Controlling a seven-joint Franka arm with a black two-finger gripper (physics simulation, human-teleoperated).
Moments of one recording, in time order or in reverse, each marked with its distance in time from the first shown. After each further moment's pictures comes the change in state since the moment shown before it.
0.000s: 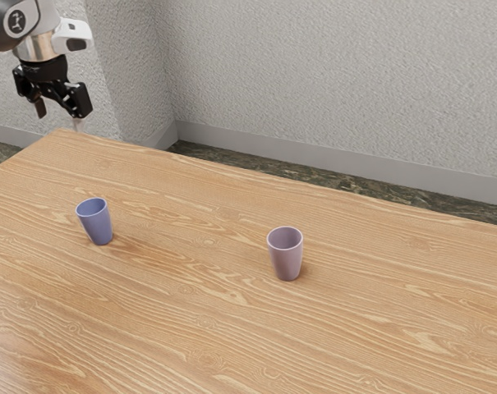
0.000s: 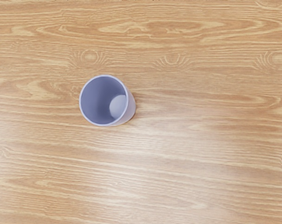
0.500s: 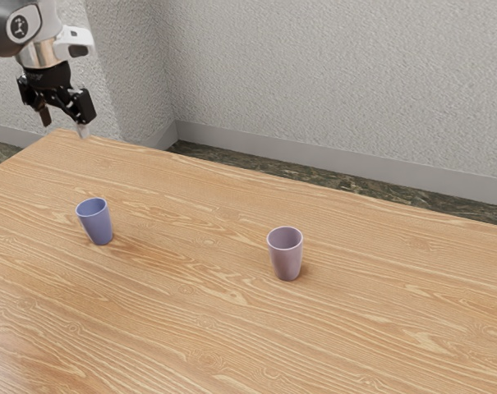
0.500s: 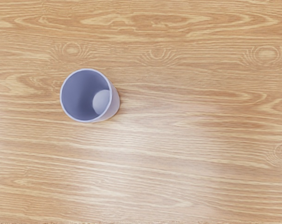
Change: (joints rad) arm 0.019 0.026 0.000 -0.028 -0.062 0.010 0.015
